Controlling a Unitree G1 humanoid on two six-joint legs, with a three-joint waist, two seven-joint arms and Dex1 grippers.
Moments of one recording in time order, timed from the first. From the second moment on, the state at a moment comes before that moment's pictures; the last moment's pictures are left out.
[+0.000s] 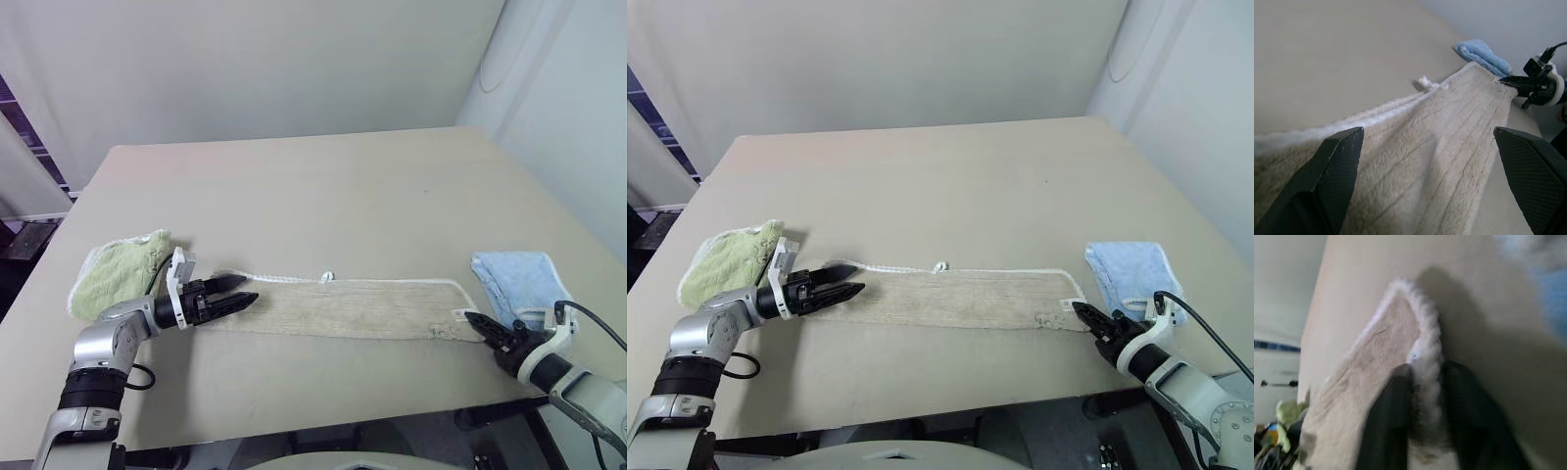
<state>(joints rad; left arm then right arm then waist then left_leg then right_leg) -0.24 0.56 0.10 0.31 -0.55 0.49 -1.25 0.27 -0.59 -0.52 -0.07 1.61 0.96 0.02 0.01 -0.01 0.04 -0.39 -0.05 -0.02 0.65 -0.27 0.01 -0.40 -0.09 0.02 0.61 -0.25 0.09</state>
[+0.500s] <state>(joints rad) -0.25 0.56 0.10 0.35 -0.53 0.47 -1.26 0.28 -0.58 -0.52 -0.13 1.38 0.91 0.13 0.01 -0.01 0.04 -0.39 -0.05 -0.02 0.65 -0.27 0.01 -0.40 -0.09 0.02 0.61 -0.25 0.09</state>
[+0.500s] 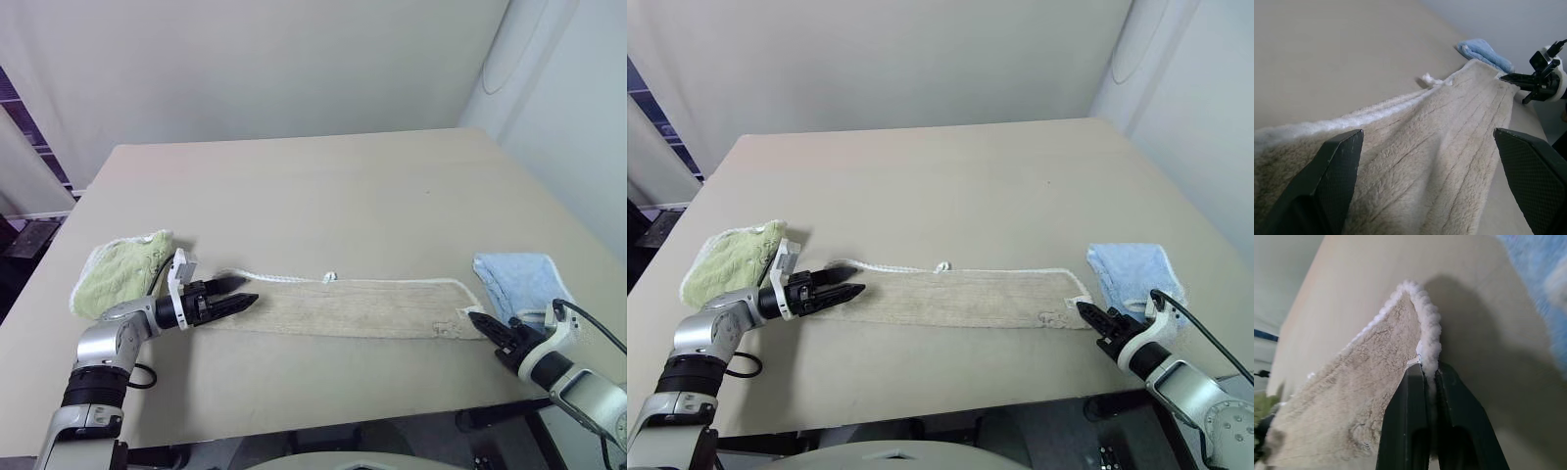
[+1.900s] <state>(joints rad) -0.28 0.54 0.10 0.40 -0.53 0.40 -1.26 0.30 -0.60 -0.34 -0.09 1.82 0.99 0.05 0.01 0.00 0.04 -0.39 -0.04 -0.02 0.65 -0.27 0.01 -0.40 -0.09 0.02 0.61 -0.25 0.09</state>
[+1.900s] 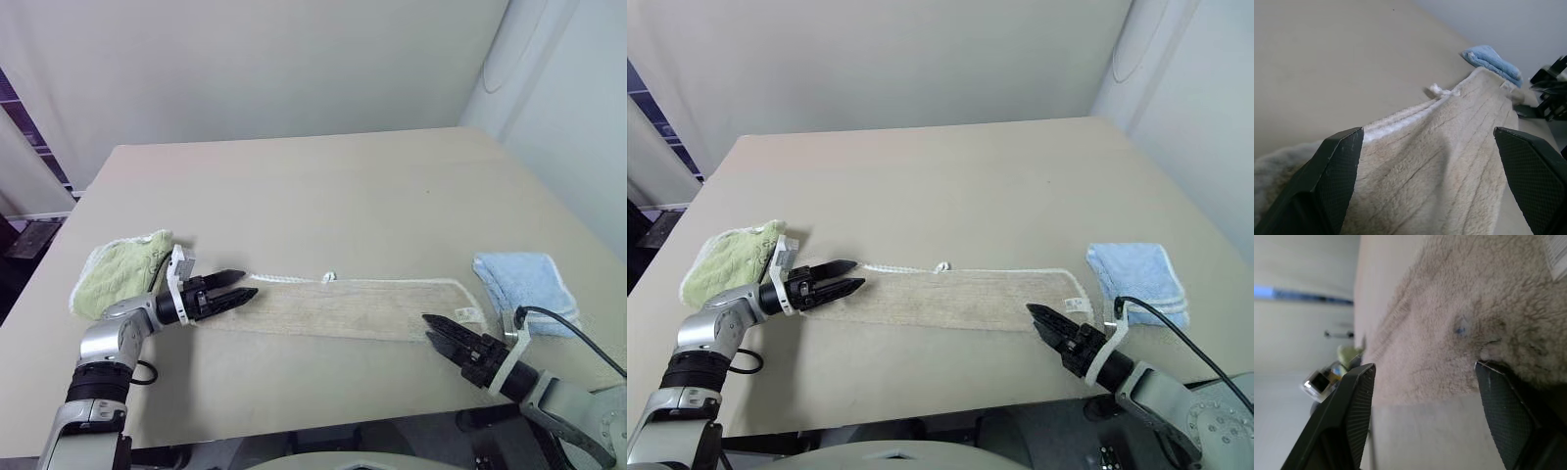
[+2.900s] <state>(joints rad) -0.24 0.55 0.10 0.29 -0.52 0.50 -1.22 0.45 -0.60 -0.40 -0.16 1.91 0.98 0.00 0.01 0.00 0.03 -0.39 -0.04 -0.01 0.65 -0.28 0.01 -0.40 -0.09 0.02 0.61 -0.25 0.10</state>
